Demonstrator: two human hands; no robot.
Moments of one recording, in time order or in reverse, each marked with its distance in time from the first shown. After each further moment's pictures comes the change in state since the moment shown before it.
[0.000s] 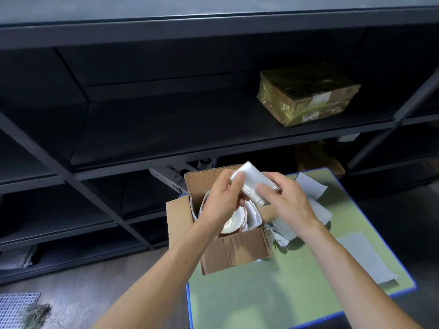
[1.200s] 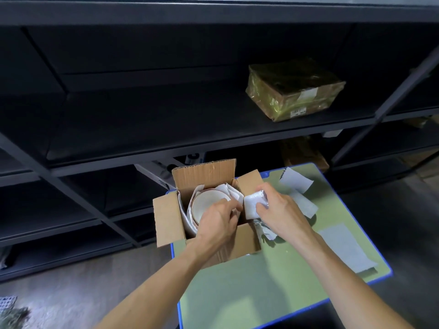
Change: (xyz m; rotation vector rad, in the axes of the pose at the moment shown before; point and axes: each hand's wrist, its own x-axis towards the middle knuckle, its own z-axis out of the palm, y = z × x) left_hand -0.001 -0.089 0.002 0.898 -0.075 0.288; right_hand -0.015 0.024 0.000 -0.743 -0.035 0.029
